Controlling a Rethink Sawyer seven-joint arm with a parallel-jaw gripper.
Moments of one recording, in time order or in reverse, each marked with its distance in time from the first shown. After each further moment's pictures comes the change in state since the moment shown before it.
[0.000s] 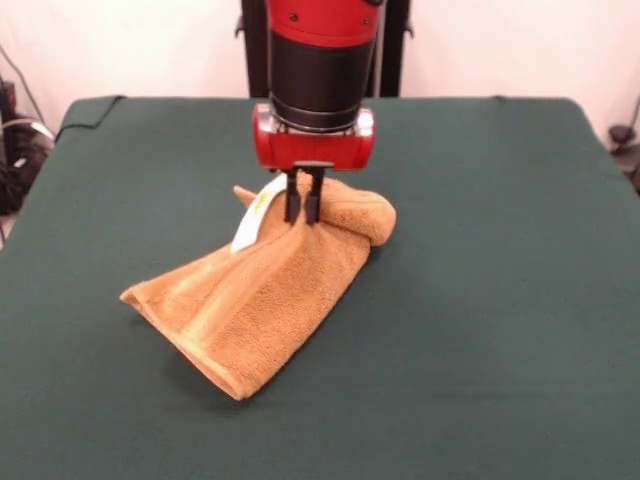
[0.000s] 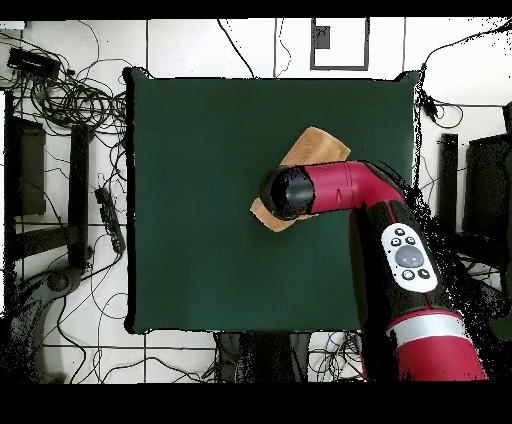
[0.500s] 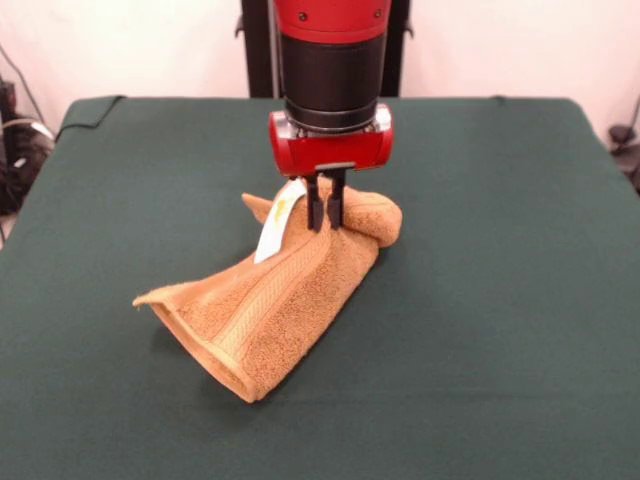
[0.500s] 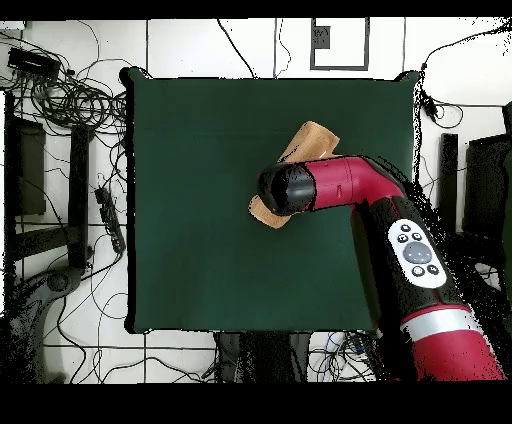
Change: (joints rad) arm -0.087 -0.002 0.137 0.029 -0.024 0.008 -0.071
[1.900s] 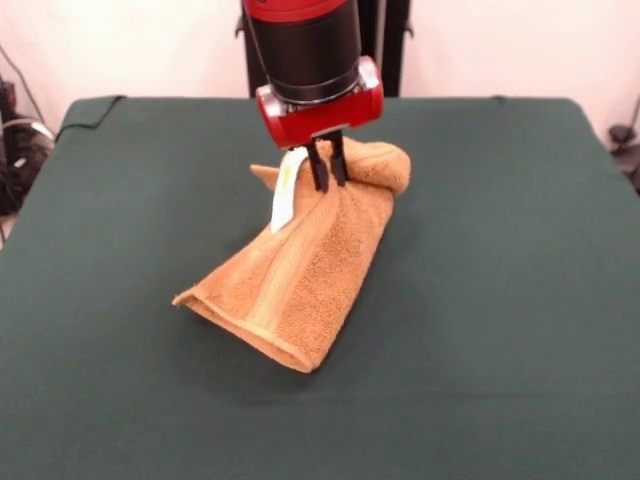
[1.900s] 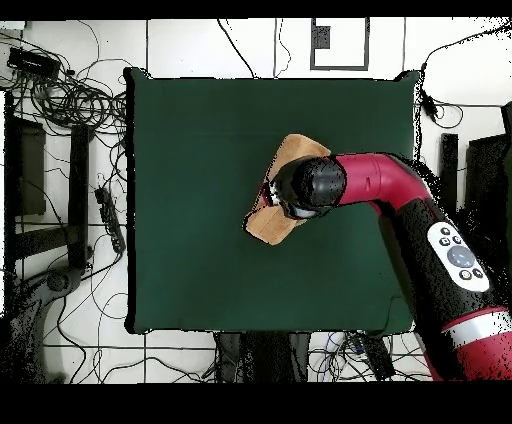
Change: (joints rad) arm -0.199 0.033 0.258 0.026 0.006 0.290 -0.168
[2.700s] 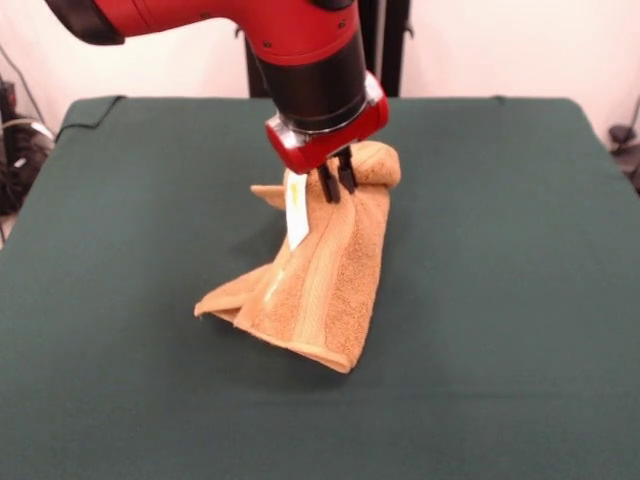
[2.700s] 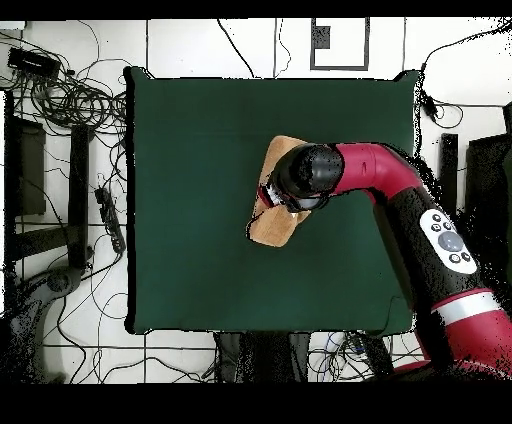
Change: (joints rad) arm 0.002 0.069 0.020 -0.062 -0.010 0.083 -0.183
